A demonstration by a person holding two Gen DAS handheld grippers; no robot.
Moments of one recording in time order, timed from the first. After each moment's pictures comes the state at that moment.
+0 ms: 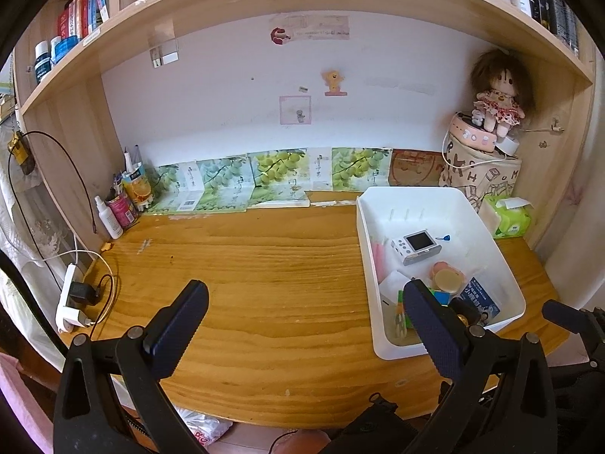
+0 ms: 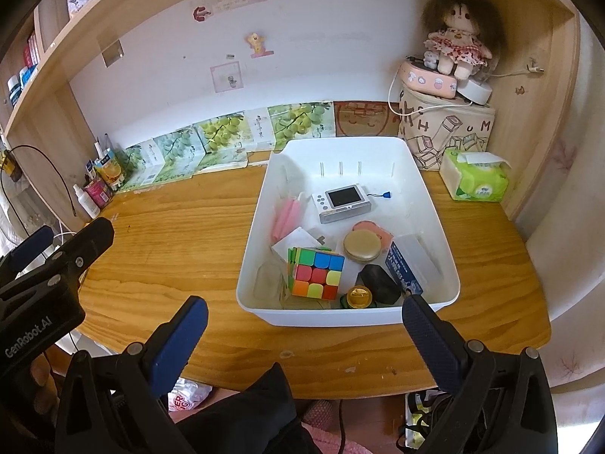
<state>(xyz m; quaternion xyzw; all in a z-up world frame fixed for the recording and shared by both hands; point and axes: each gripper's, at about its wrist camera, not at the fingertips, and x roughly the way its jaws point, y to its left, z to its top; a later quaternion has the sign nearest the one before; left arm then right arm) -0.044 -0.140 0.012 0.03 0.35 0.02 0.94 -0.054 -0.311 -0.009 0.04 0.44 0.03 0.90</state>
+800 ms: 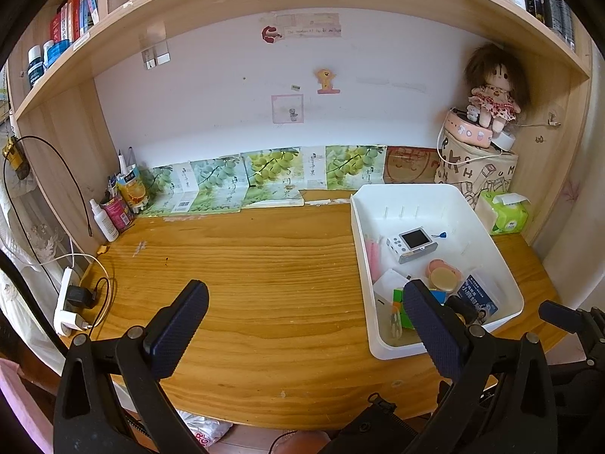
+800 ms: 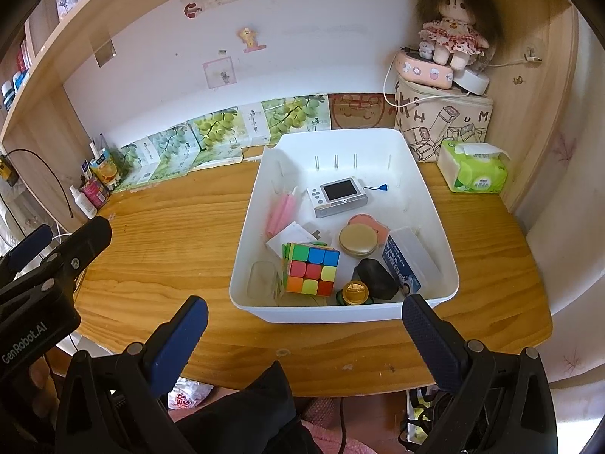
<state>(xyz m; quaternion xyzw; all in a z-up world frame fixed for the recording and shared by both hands) -0.041 -0.146 0.011 0.04 0.35 0.01 0.94 -0.051 -0.317 -0.012 0.05 0.45 0.03 0.89</state>
